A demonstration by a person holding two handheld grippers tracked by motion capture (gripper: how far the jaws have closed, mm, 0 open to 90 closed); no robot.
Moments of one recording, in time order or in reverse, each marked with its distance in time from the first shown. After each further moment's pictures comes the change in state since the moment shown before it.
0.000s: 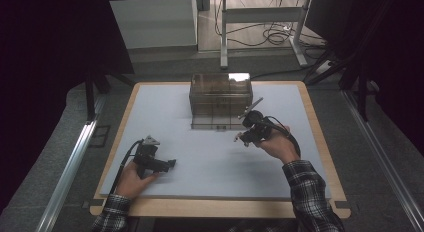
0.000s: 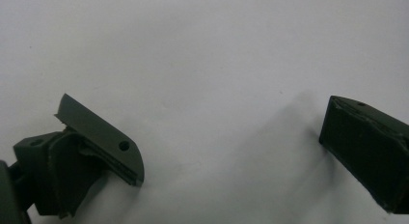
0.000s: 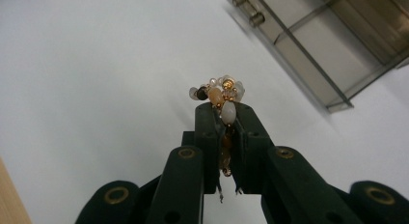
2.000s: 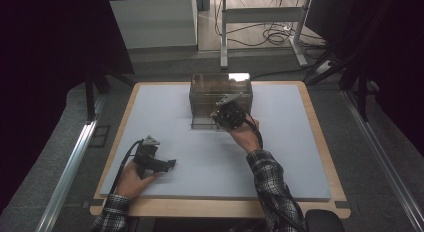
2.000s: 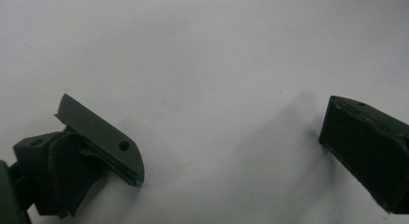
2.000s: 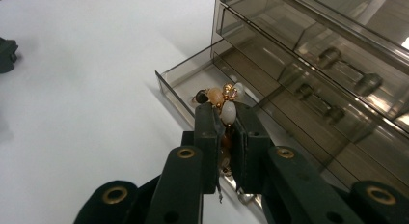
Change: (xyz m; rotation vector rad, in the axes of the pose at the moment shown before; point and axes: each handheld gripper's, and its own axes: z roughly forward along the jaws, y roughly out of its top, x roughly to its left) left arm 0.000 0.000 0.000 0.004 -0.001 0.001; right arm 0.000 0.061 0.064 -0.366 -0.079 0.024
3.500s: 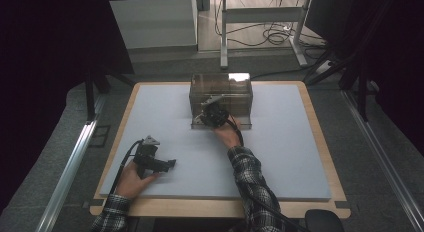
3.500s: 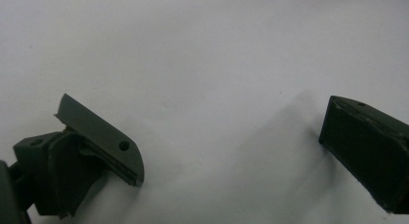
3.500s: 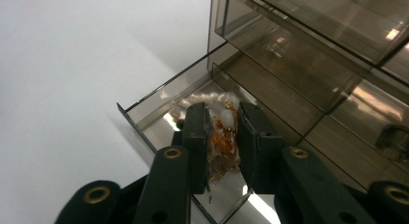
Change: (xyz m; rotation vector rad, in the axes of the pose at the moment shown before) left arm 0.000 0.000 0.000 0.002 0.000 0.001; right arm 0.005 0.004 0.080 0.016 -0.045 0.041
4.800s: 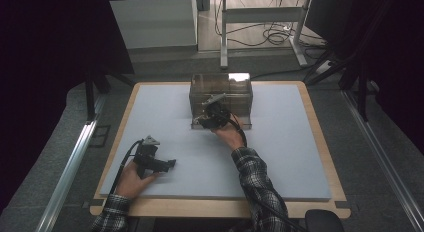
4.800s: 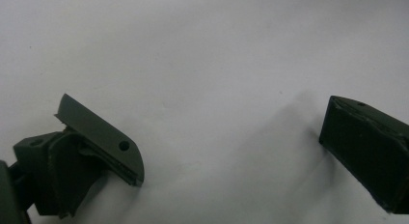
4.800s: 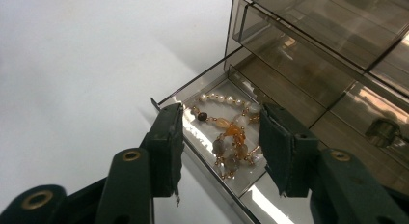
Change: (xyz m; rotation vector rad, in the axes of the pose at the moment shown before) left arm 0.000 0.000 0.000 0.000 0.000 0.000; right arm 0.006 0.005 -0.022 0.008 0.041 -0.005
